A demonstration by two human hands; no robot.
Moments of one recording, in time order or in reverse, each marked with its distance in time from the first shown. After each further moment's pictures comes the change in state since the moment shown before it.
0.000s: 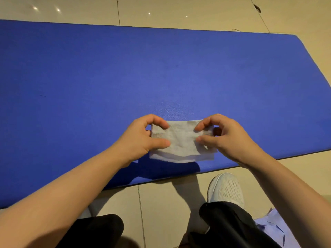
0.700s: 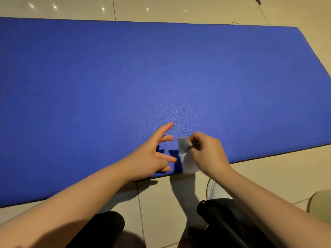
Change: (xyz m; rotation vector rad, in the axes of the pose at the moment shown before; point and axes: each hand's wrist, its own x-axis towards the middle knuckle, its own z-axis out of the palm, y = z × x) left_hand -0.013 -0.028 0.028 -0.039 -0.292 -0.038; right_hand -0.004 0.036 0.056 -0.320 0.084 0.131
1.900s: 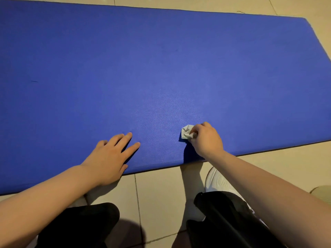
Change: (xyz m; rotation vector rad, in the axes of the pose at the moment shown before) left_hand -0.020 -0.082 -0.058 1.658 0.082 0.075; right_hand 0.044 0.036 0.029 -0.274 0.016 0.069
